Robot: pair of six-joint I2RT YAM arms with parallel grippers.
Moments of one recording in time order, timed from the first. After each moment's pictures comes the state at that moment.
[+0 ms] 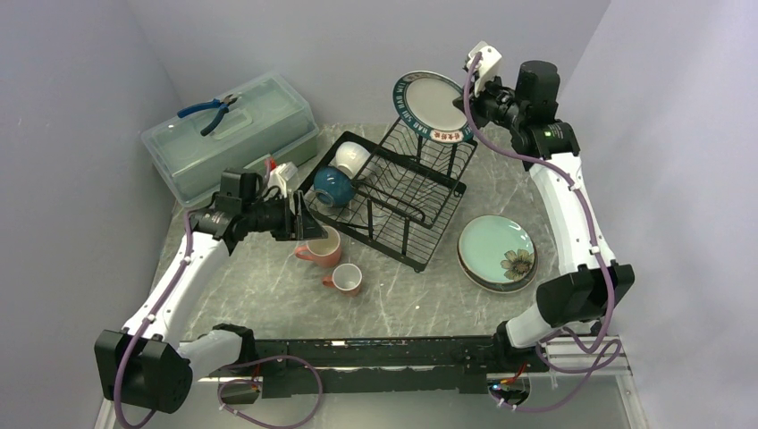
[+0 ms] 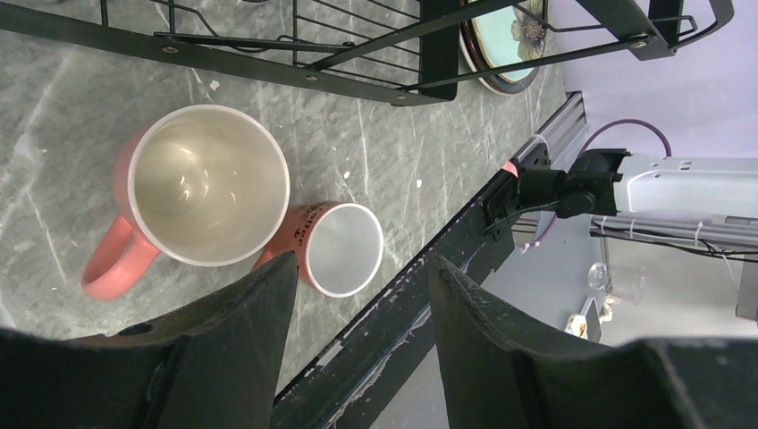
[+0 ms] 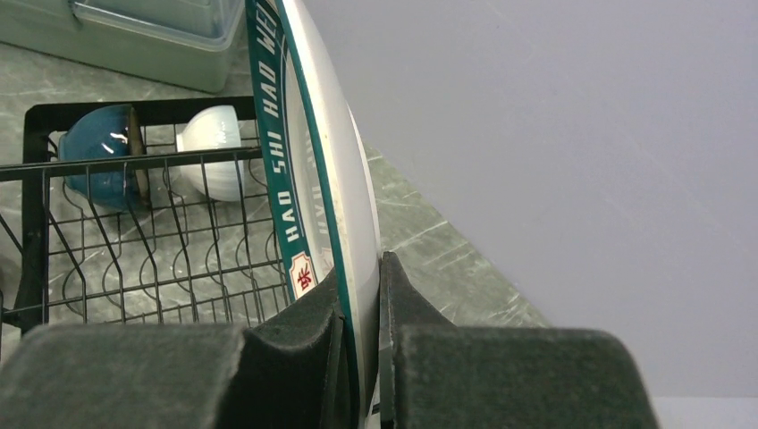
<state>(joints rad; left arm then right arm) -0.21 1.10 0.95 -0.62 0.74 -0.33 0.14 1.52 1.76 -0.47 -0.50 -0.45</state>
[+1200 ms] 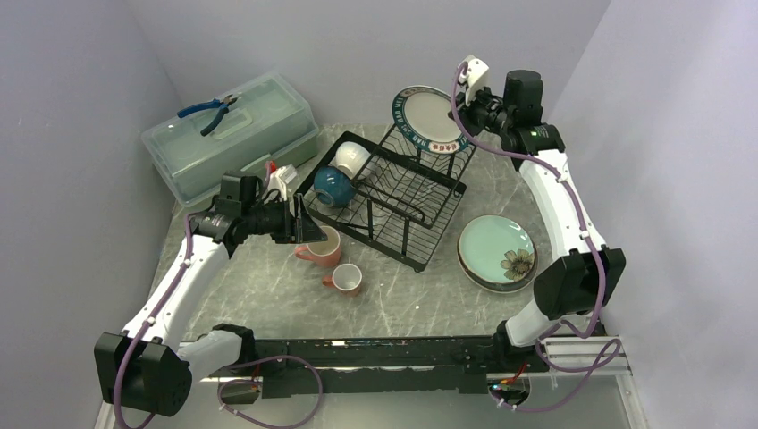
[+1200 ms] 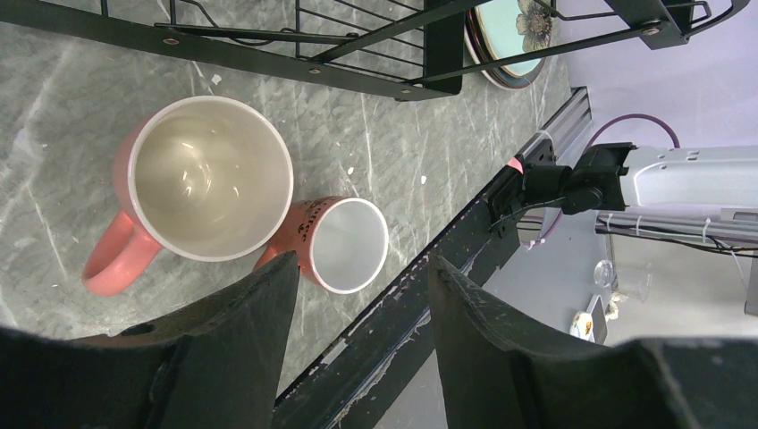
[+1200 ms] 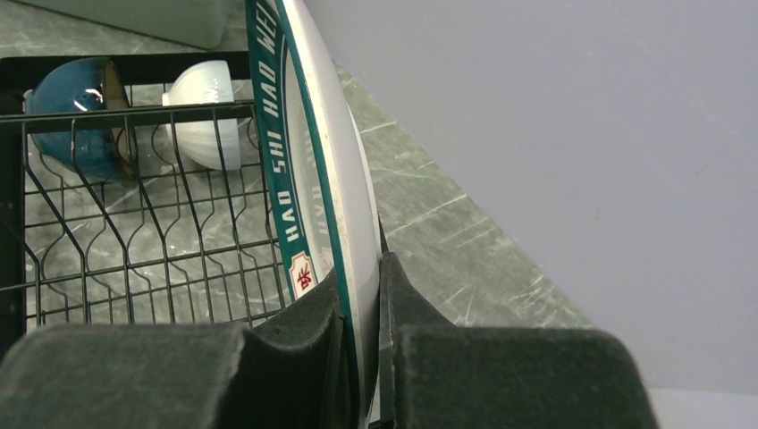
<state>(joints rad) -0.21 1.08 0.92 -0.61 0.73 -0.32 0.14 1.58 1.67 -0.43 -0.50 -0.48</state>
